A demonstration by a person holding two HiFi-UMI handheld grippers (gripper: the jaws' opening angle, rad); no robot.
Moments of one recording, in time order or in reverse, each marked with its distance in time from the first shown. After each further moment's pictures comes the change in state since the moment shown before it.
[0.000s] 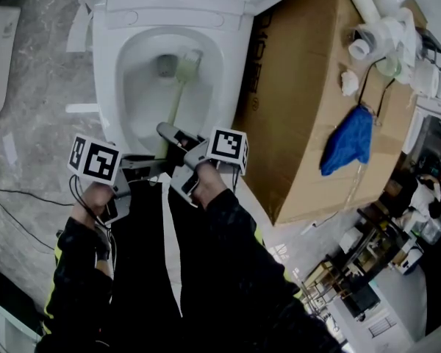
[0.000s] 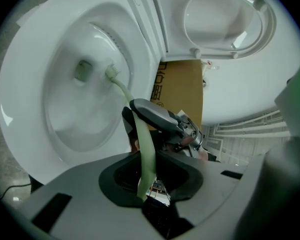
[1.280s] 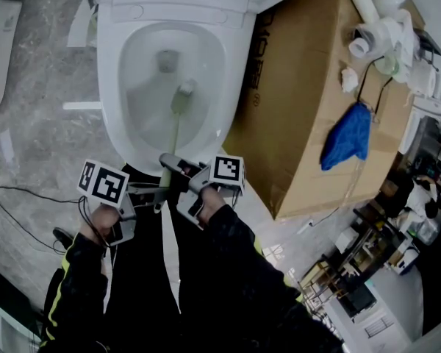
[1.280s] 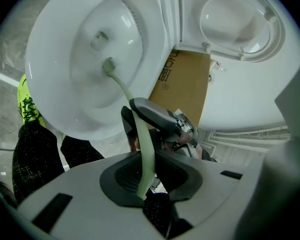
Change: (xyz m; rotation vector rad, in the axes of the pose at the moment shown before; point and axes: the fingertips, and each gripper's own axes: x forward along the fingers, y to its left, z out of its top) left arm 0.010 -0.001 -0.086 -0.180 0.071 -0.073; right arm -0.039 -0.057 -0.067 0.173 0.060 -0.098
